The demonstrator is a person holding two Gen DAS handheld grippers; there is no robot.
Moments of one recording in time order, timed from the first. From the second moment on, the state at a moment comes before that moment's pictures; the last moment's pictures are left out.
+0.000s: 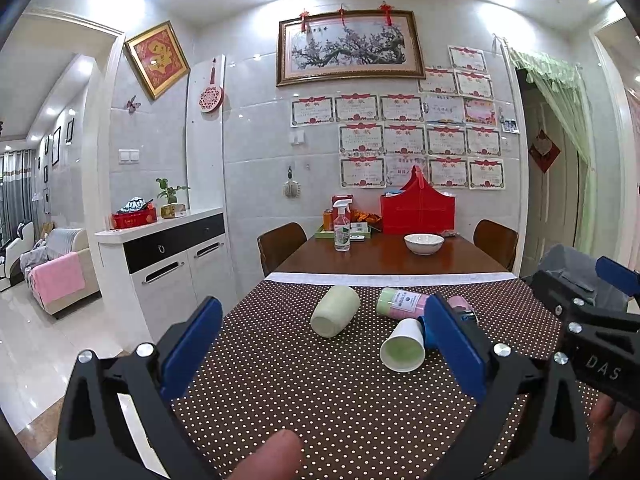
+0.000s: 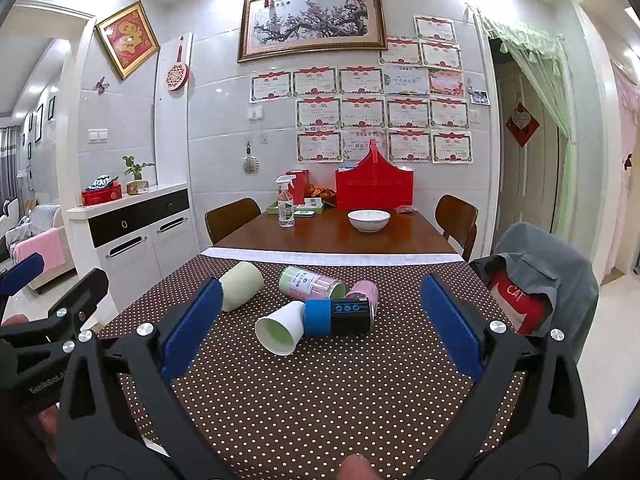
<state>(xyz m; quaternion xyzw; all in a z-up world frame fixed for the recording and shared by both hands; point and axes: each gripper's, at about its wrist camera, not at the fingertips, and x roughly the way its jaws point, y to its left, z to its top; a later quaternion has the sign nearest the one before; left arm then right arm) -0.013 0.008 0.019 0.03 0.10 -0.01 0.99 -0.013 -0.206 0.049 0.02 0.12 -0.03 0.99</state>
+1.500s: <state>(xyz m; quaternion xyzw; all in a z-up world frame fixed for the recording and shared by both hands) 0.158 -0.024 -0.012 0.08 0.22 -0.01 0.97 0.116 -0.270 0.005 0.03 0.22 -0.03 0.97</state>
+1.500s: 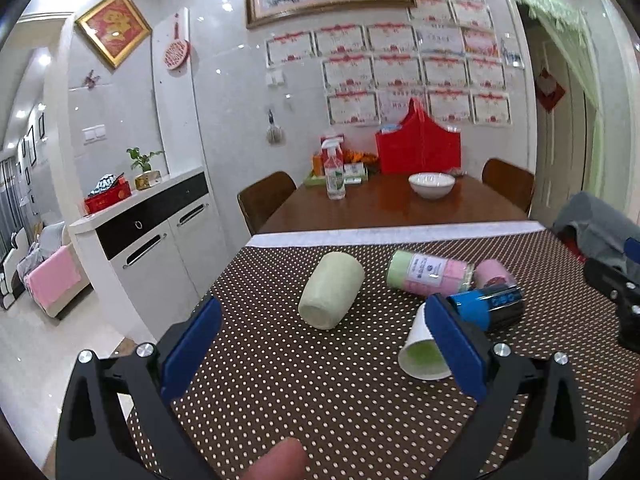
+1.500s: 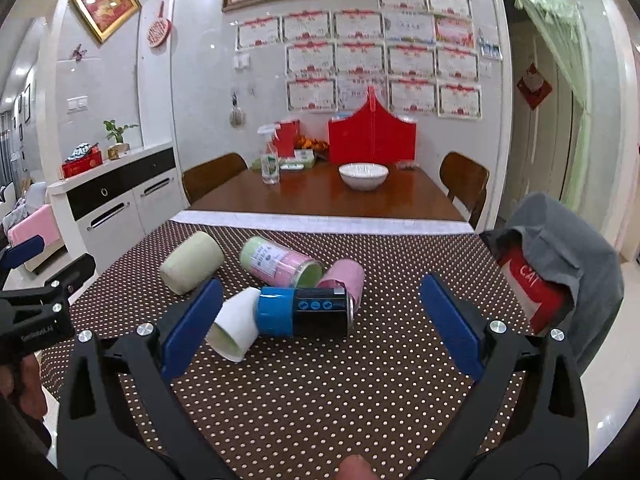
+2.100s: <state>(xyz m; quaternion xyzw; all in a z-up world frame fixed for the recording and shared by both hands) 0.327 -0.119 -0.056 0.11 0.38 -0.09 0.91 0.222 -0.337 -0.024 0.04 0.30 -0.03 0.95</state>
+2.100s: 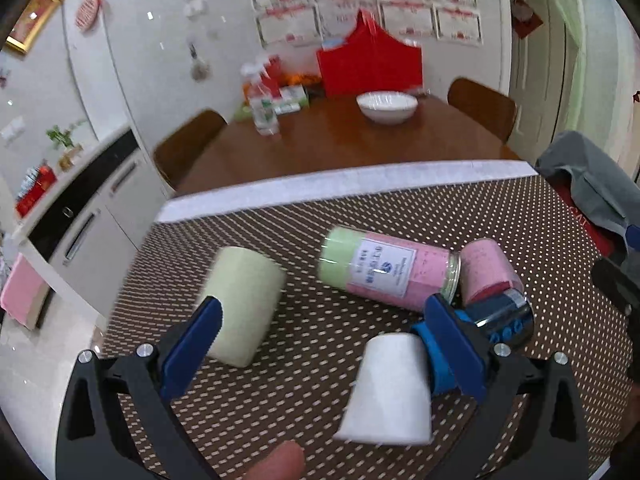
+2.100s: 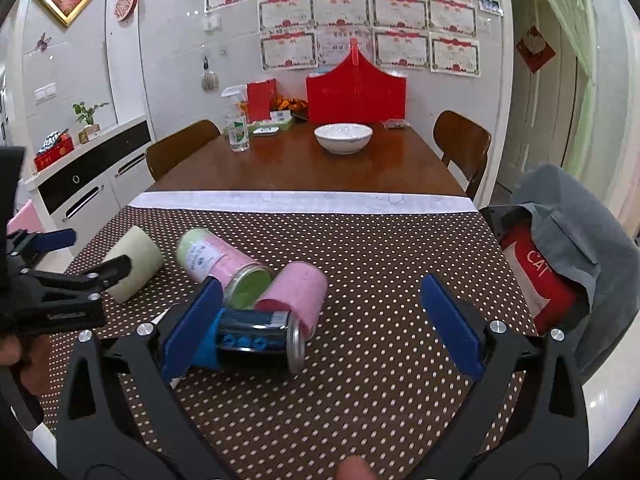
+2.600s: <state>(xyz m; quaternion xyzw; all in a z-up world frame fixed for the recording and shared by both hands) 0.425 -0.168 -0.113 0.08 0.49 -0.07 0.86 0.264 -0.381 -0.048 0.07 0.33 -0.02 0.94</state>
